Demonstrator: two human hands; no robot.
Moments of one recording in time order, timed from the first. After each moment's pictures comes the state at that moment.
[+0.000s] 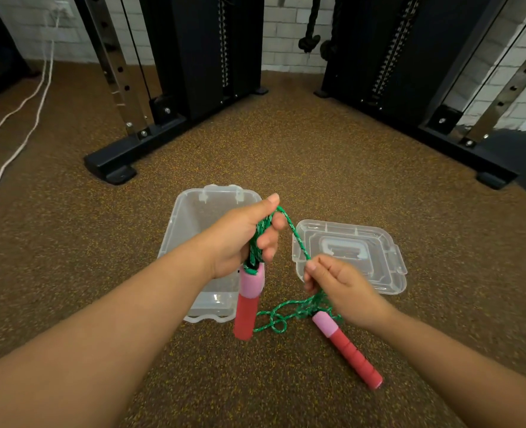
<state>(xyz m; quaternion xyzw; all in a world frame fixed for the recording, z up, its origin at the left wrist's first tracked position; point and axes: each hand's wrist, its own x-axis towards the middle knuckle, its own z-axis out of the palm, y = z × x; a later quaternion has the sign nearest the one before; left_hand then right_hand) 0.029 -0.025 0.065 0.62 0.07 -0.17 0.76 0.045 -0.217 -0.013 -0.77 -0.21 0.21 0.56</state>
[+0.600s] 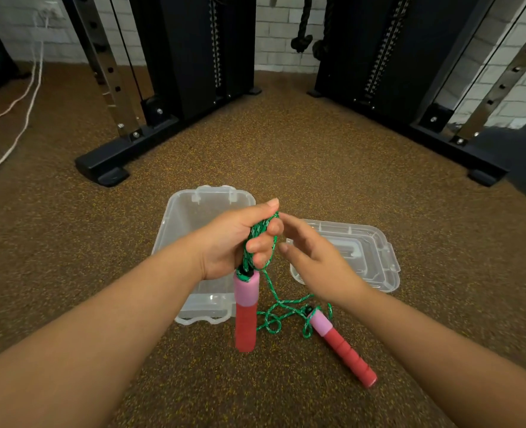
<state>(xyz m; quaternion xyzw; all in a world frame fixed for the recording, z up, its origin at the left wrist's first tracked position) 0.028 -0.028 0.069 0.59 0.04 -0.24 0.77 0.063 -0.183 -0.004 -0.76 -0.26 0.14 0.57</state>
